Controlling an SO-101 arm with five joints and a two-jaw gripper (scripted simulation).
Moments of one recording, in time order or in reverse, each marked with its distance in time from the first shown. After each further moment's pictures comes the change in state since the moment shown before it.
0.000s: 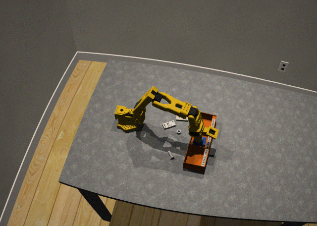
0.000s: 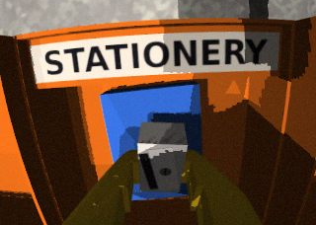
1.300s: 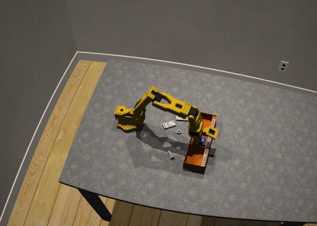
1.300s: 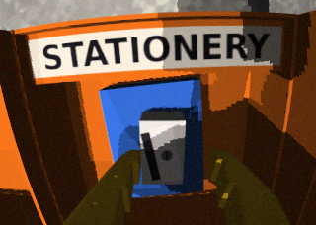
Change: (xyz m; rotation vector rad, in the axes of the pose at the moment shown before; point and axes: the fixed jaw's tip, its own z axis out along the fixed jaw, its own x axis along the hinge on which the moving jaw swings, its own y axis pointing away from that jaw) arm 0.002 0.000 0.000 0.000 0.011 0.000
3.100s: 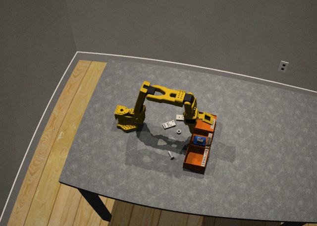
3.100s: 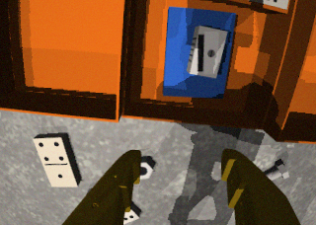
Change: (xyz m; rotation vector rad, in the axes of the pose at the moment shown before) arm 0.024 0.018 -0.052 -0.020 0.077 -0.163
